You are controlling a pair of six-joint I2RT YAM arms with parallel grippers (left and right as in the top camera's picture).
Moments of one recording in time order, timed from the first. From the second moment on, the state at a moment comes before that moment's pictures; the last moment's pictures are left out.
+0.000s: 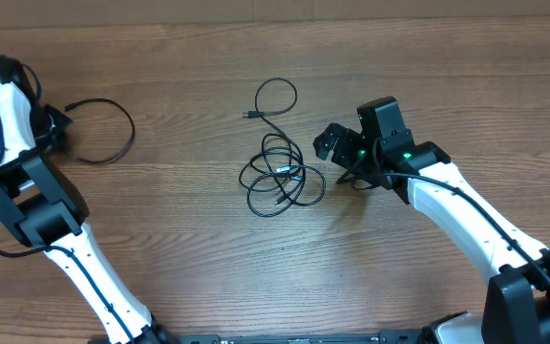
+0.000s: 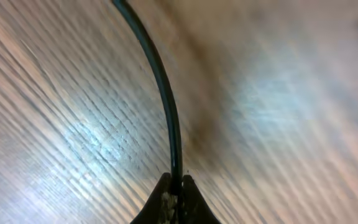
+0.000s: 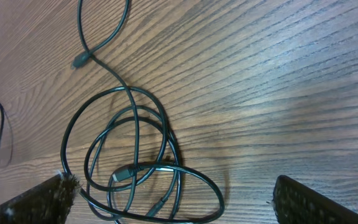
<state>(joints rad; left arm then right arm) 0.51 2.50 2.26 -1.25 -0.09 -0.50 0.36 1.58 1.05 -0.46 -0.17 0.78</state>
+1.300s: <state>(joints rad) 0.19 2.10 2.71 -1.02 0.38 -0.36 0.36 1.58 1.05 -0.46 -0.17 0.78</state>
